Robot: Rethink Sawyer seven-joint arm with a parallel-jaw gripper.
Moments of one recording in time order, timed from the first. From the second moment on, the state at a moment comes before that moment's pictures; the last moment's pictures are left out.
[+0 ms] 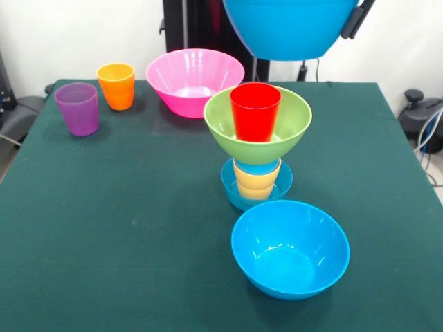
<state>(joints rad) 0.19 -0.64 -0.30 1.11 -0.09 1.13 2.35</state>
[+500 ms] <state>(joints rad) 0.19 -0.64 -0.30 1.11 -0.10 1.13 2.35</state>
